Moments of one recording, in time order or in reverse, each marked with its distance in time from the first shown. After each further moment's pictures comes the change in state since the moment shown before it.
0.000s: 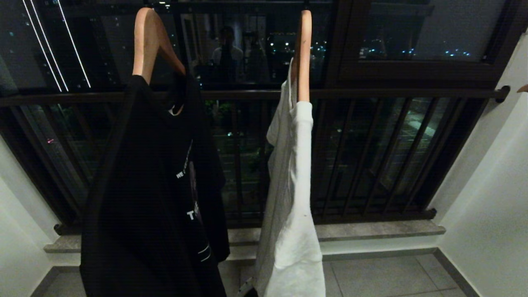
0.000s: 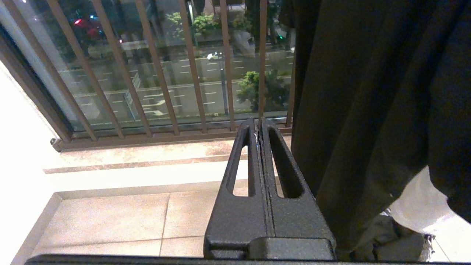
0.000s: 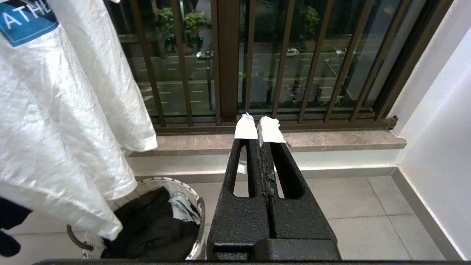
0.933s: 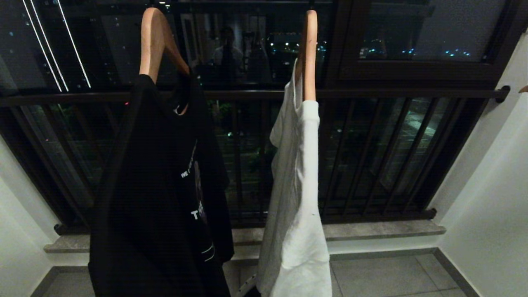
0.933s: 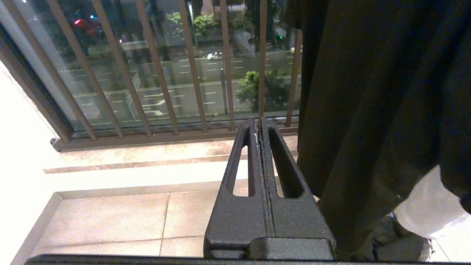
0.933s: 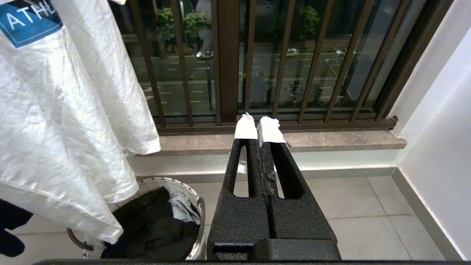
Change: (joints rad) left arm 0.000 0.000 0.000 0.000 0.000 0.000; right arm 0.000 0.000 0.000 0.000 0.000 0.000
